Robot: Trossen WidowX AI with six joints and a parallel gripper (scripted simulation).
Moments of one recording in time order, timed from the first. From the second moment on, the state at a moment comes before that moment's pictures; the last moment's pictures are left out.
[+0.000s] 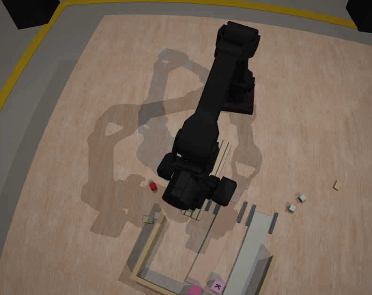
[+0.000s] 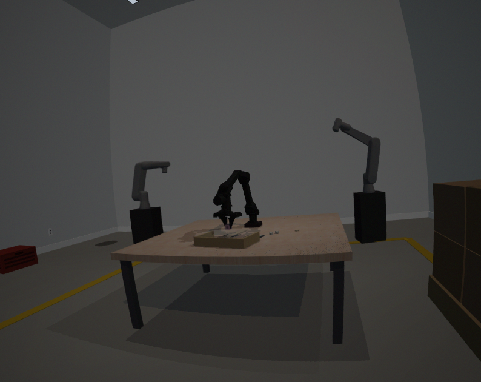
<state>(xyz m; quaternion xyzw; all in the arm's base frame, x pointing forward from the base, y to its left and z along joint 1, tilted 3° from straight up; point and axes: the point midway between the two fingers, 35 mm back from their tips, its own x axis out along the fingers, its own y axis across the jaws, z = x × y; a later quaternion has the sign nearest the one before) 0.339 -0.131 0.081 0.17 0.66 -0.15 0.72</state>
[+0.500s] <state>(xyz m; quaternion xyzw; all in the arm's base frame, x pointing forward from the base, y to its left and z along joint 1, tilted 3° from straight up) 0.300 -0.116 0.084 0.17 0.66 -0.15 0.71</state>
